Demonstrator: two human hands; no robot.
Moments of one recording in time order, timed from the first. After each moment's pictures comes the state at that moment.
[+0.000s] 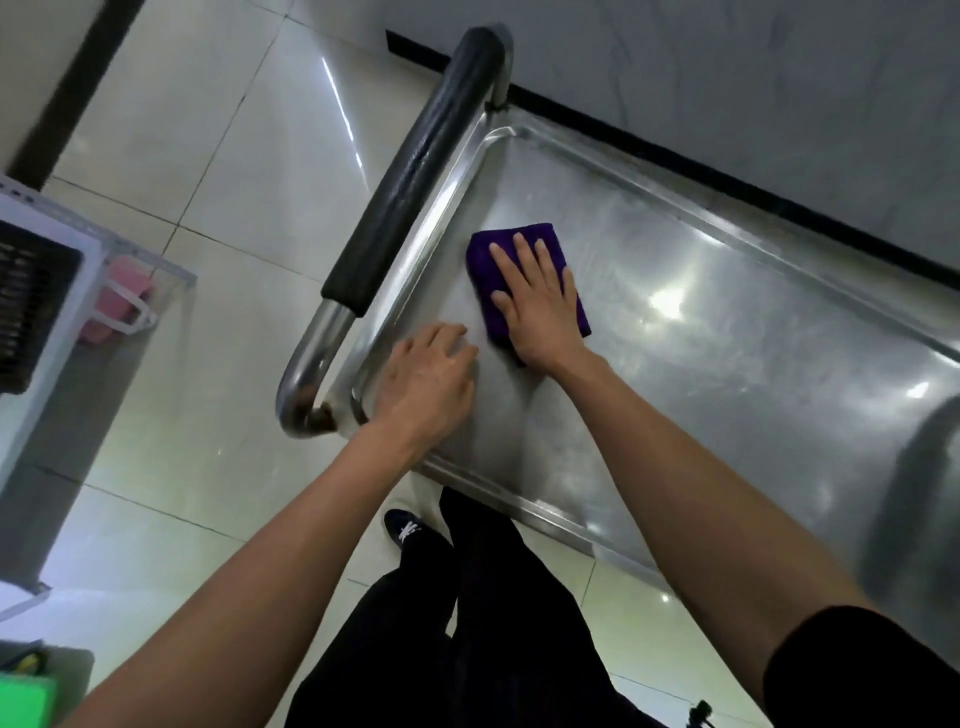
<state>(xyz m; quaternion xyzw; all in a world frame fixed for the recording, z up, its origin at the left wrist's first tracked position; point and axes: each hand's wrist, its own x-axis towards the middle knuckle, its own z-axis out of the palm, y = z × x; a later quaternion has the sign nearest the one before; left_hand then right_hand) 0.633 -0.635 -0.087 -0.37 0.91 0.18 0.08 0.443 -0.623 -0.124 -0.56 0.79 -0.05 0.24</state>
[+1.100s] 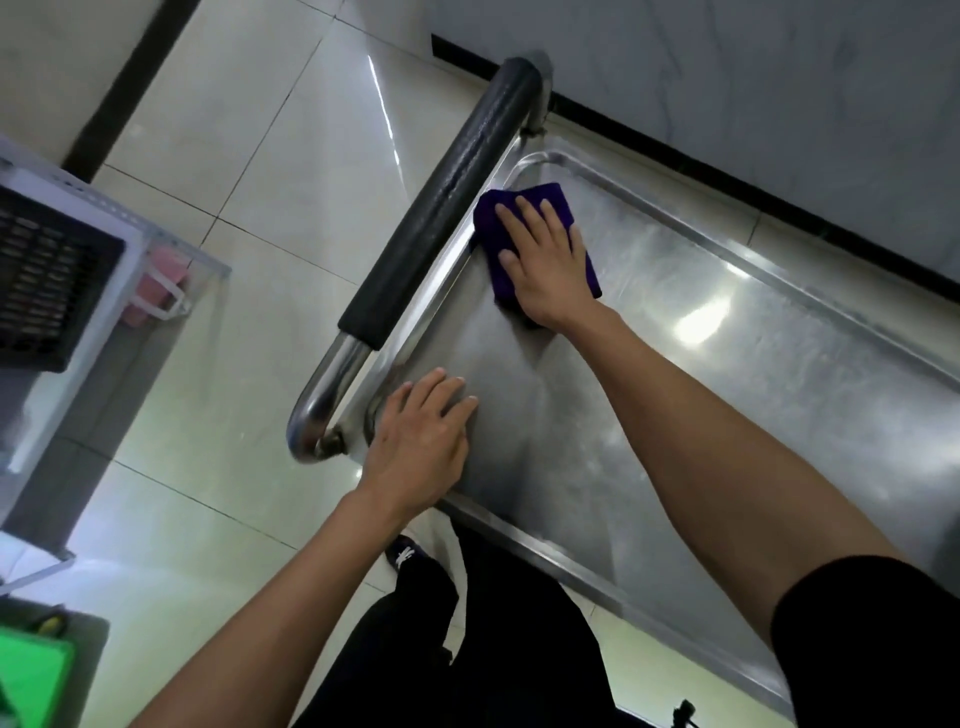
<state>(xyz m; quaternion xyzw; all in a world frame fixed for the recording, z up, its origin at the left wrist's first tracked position) 0.663 -0.613 -0.089 -0.40 0.89 0.20 0.06 0.416 -0.708 -0.133 -0.61 0.76 -0.08 0.23</state>
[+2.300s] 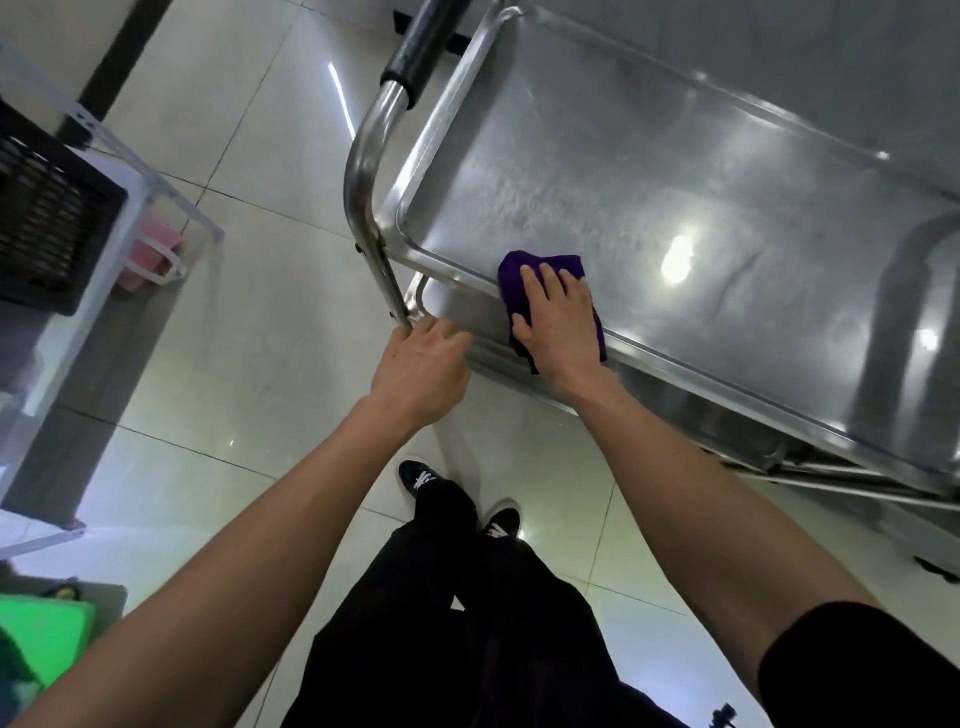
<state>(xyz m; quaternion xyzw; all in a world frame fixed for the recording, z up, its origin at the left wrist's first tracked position) 0.785 -0.456 -0.076 -0.35 0.92 0.16 0.10 0.595 -0.399 -0.105 -0.53 0.83 0.01 0.15</state>
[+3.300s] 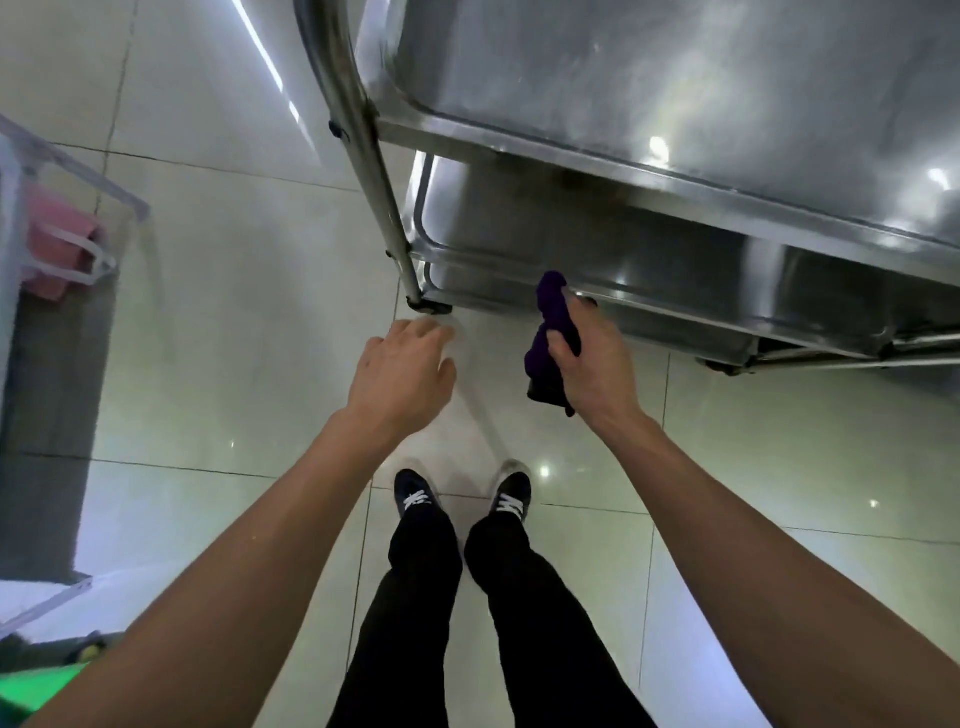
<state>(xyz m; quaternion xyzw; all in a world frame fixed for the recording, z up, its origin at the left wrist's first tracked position) 0.873 -0.480 -0.222 -0.32 0.90 0.24 0.16 0.700 -0.329 -0.245 -0.33 0.88 -0.23 0.24</state>
